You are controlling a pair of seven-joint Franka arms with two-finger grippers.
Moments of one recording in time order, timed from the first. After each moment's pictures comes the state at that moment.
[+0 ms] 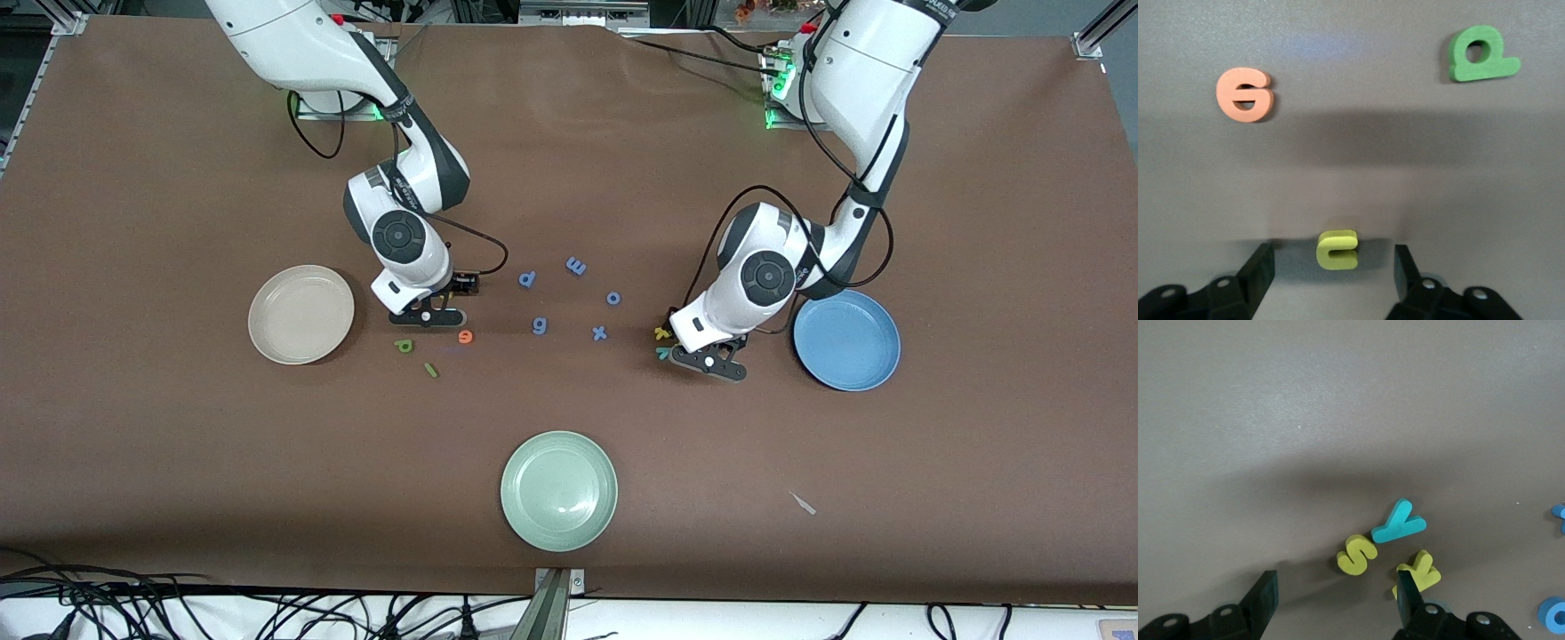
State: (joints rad) left arm -0.37 0.63 -0.09 -1.84 -0.10 2.46 -0.08; right arm 0.46 0.53 0.07 -2.01 -0.02 2.39 0.54
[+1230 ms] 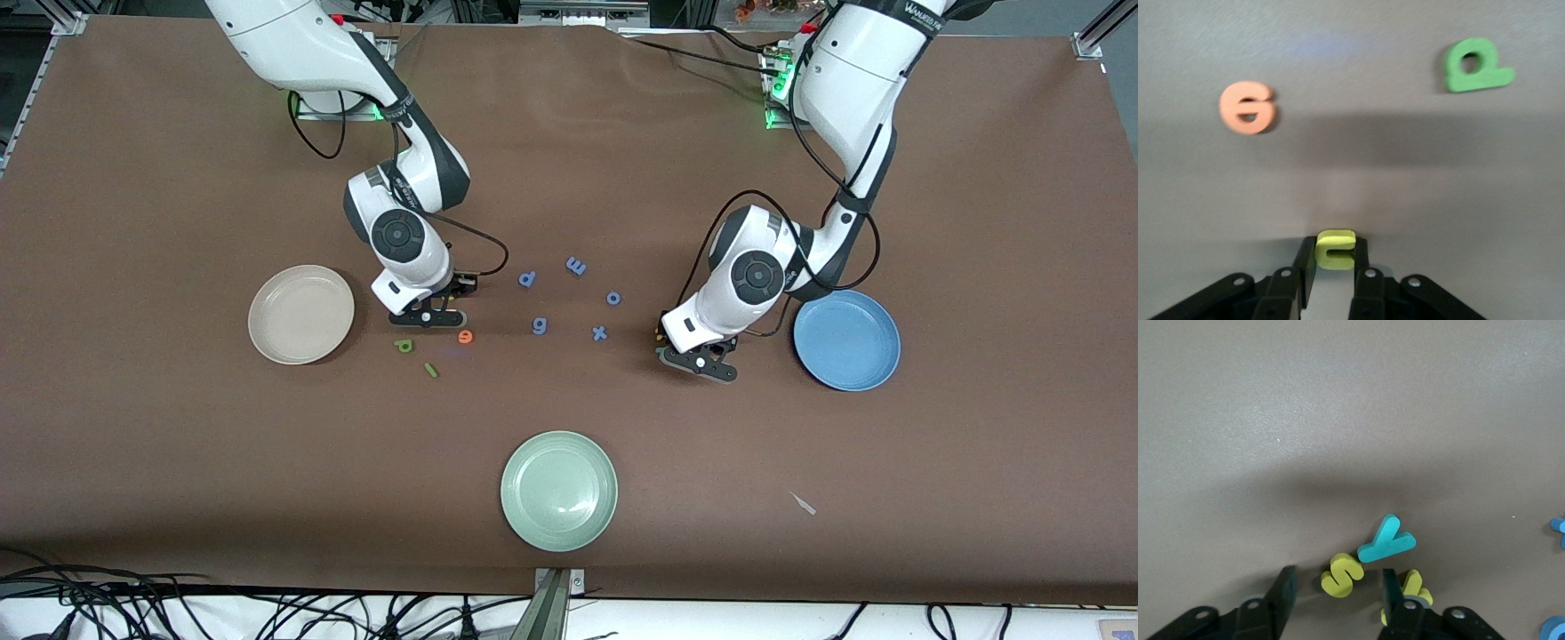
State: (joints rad) left arm -0.38 0.66 -0.08 -1.83 -0.10 2.50 -0.08; right arm 0.46 0.53 0.06 -1.99 -0.01 2.37 0.54
